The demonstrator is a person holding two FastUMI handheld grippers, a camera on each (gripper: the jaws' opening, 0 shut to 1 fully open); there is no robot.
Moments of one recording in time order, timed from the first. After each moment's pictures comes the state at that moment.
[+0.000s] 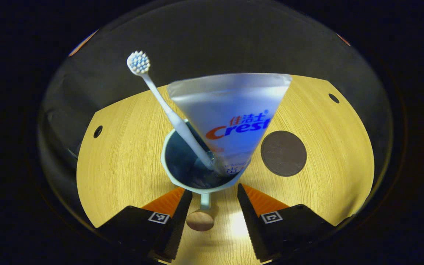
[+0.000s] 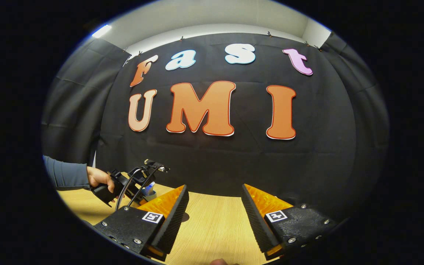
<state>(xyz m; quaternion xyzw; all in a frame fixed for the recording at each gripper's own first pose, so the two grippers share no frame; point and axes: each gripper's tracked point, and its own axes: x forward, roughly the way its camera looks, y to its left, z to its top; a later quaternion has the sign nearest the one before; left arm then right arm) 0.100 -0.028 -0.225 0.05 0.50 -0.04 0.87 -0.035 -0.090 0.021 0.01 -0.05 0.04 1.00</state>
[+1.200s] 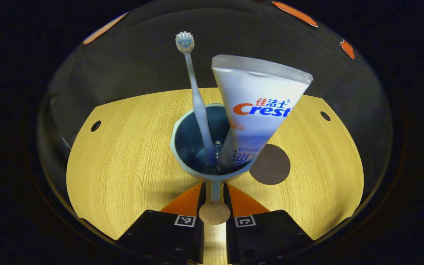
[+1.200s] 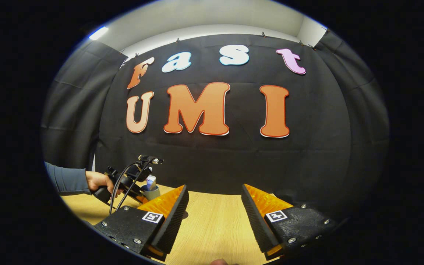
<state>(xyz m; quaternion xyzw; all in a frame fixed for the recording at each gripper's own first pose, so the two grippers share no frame) 0.115 -0.044 -0.222 0.00 0.45 -0.05 0.89 -0.057 -0.104 0.018 0.02 -0.06 0.02 1.00</state>
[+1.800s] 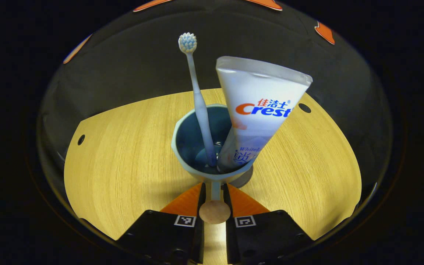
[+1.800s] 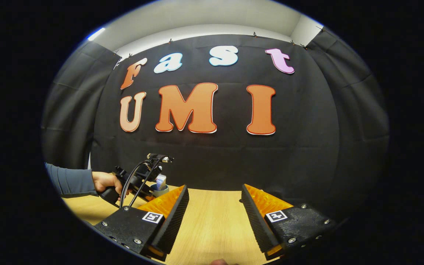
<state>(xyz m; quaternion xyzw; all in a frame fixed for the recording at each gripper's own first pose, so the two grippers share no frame) 0.114 -0.043 -0.222 0.03 0.44 -0.10 0.89 -0.089 -0.142 0.005 0.02 -0.04 -0.01 1.00</state>
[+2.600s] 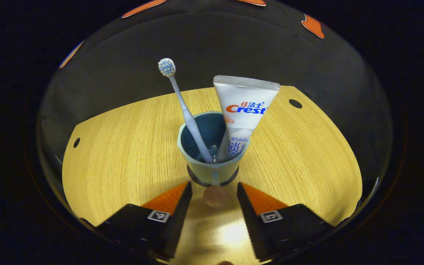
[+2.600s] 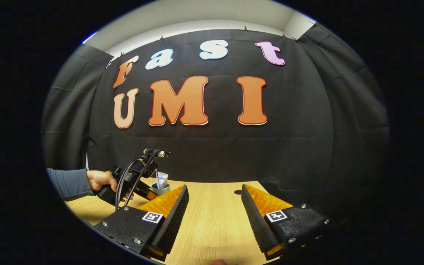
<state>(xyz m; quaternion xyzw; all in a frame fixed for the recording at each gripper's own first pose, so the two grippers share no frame) 0.108 -0.063 -0.197 0.04 0.43 -0.12 0.90 -0.096 -0.153 -0.014 0.04 -0.02 -0.02 1.00</state>
